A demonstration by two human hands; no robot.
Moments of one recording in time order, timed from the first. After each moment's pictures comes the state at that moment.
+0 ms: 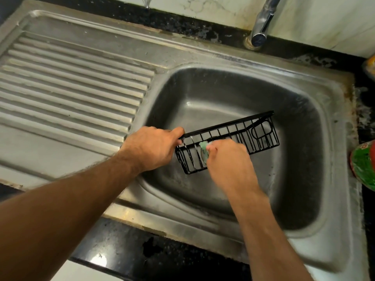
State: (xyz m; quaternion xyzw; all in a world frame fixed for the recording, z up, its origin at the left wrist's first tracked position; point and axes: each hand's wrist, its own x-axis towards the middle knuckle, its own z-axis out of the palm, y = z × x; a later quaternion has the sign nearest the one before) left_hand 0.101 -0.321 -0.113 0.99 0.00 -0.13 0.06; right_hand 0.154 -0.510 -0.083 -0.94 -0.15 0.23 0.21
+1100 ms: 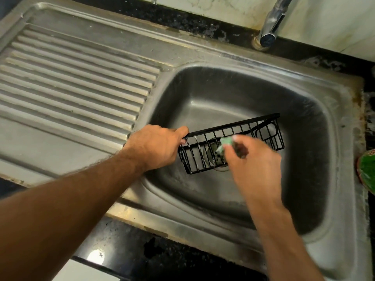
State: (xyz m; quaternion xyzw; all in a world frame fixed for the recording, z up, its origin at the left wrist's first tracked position) left_hand 0.103 -0.324 -0.112 0.99 0.00 -0.13 0.04; right_hand 0.155 -0.538 -0.080 -0.94 -0.13 0.10 0.29
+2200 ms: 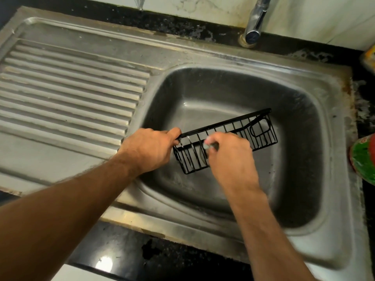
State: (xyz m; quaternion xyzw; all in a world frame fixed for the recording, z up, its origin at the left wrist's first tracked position) left_hand 0.104 -0.327 -0.111 0.99 0.01 -0.14 0.02; right_hand 0.158 -0.516 -0.084 -0.94 -0.16 0.17 0.24
